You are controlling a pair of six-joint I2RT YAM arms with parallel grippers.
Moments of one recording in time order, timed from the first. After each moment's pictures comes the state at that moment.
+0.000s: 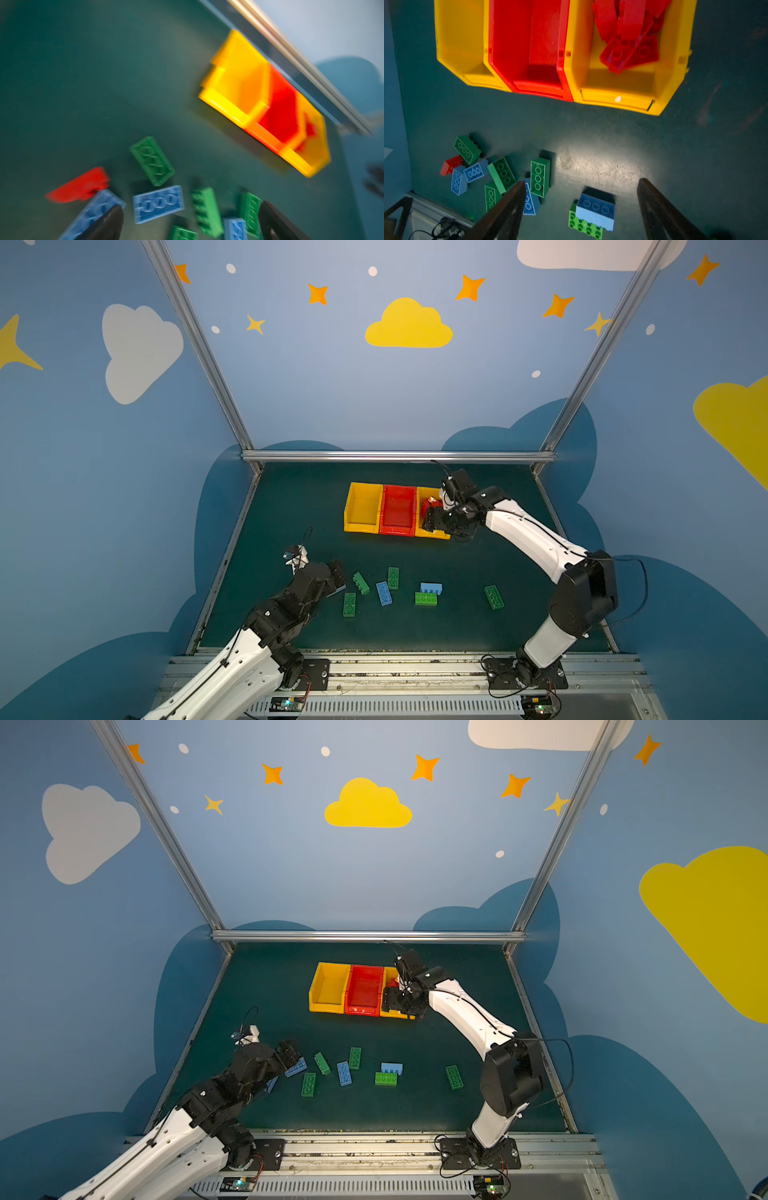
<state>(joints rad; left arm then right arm) -0.58 0.61 0.49 -0.65 -0.43 -1.00 0.58 1.66 1.43 -0.89 -0.13 0.54</state>
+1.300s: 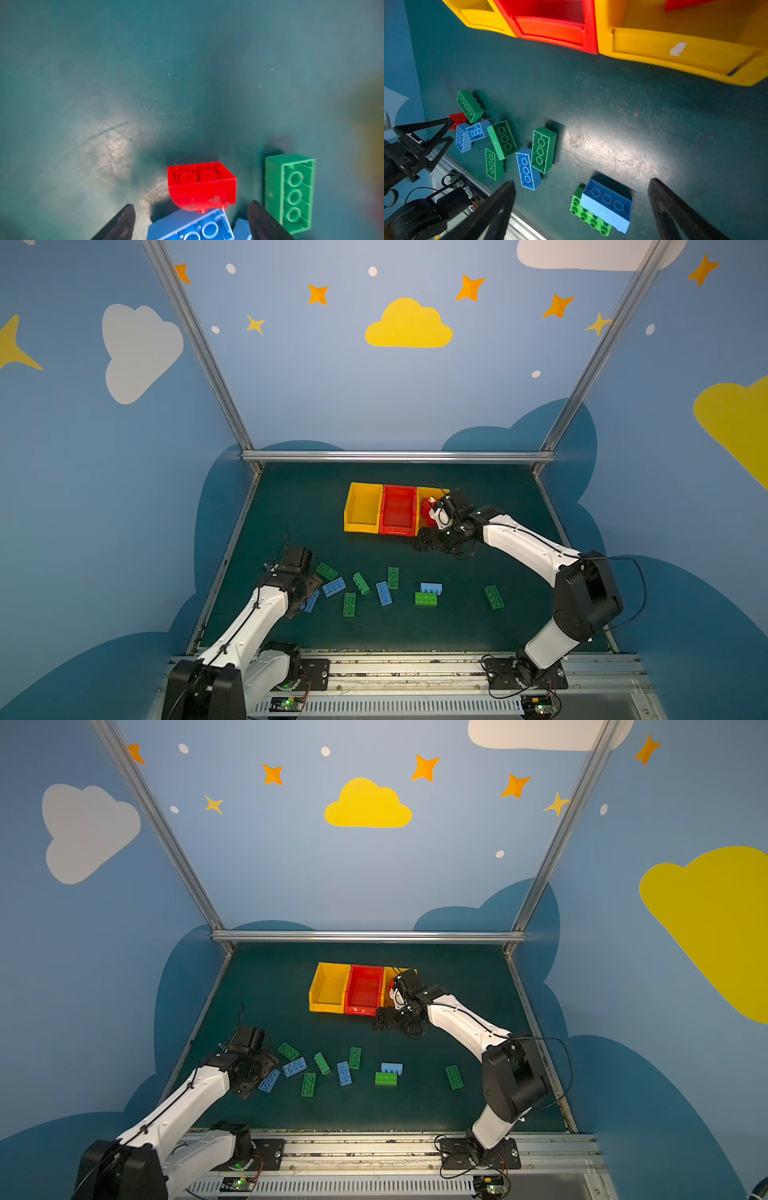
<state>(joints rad) -0.14 1.06 0.52 -0.73 -0.17 -1.06 0.58 1.65 1.24 -0.73 -0.33 0.47</state>
